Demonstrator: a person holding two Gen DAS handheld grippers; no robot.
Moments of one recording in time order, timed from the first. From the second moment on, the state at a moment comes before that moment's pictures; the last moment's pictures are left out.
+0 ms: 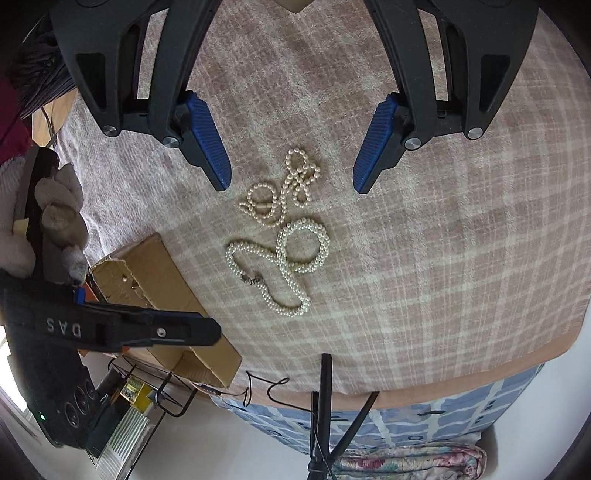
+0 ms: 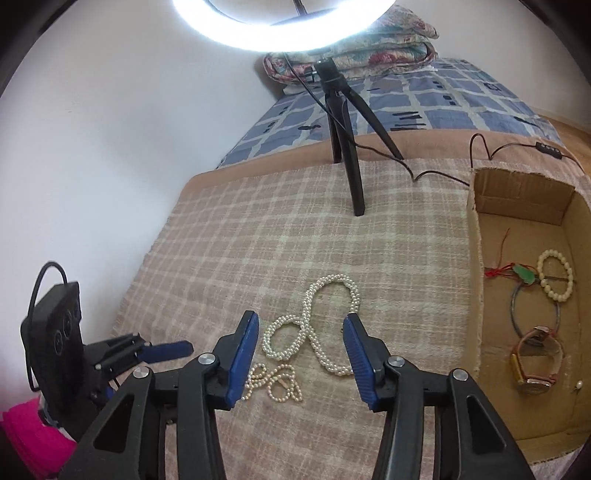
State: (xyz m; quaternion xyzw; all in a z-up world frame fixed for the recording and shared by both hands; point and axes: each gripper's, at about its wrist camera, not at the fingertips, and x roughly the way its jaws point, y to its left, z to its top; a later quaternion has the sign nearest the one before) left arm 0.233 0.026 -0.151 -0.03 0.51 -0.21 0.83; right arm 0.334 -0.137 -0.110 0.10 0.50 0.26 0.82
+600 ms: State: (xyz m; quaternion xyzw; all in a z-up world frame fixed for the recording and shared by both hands) left arm 0.241 0.004 -0.185 0.01 0.53 -0.22 0.82; right arm 0.376 -0.105 -0.173 0.12 0.56 0.25 0.78
